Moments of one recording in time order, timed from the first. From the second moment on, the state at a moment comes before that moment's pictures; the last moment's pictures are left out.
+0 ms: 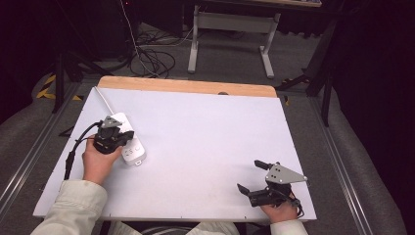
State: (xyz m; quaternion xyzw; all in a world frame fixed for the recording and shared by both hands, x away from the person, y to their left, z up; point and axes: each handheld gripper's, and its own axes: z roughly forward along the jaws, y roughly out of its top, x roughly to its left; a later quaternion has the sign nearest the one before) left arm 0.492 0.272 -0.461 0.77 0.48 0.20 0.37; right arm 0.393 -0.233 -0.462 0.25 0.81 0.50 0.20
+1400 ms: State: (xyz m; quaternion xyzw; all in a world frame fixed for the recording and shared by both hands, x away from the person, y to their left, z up) left arm 0.492 0.267 -0.464 0.78 0.48 0.20 0.35; right arm 0.393 -0.231 -0.462 0.25 0.81 0.50 0.20
